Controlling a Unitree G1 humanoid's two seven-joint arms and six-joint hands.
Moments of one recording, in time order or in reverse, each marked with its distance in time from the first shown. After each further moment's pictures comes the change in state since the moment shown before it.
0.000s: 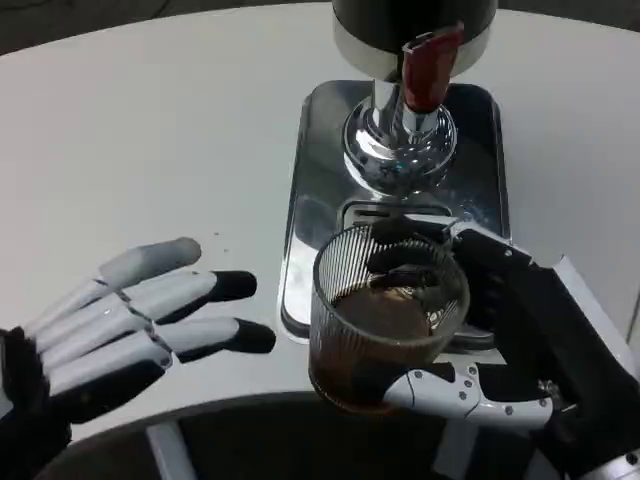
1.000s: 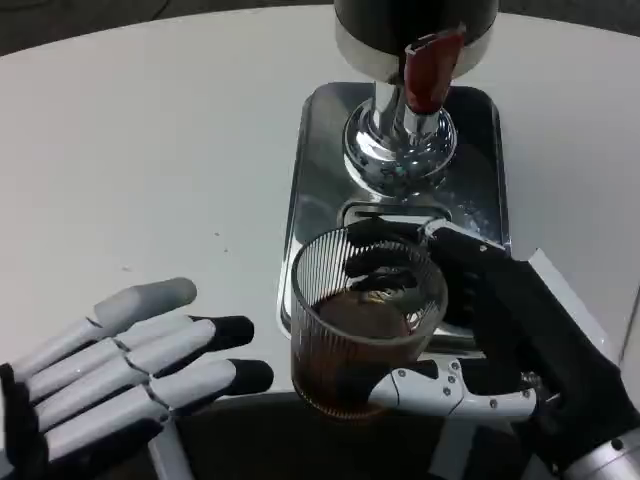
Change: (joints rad) left arm 0.088 0.064 0.072 0.017 0.035 -0.114 0.002; right arm -0.050 -0.023 0.009 -0.017 0.024 0.088 0.038
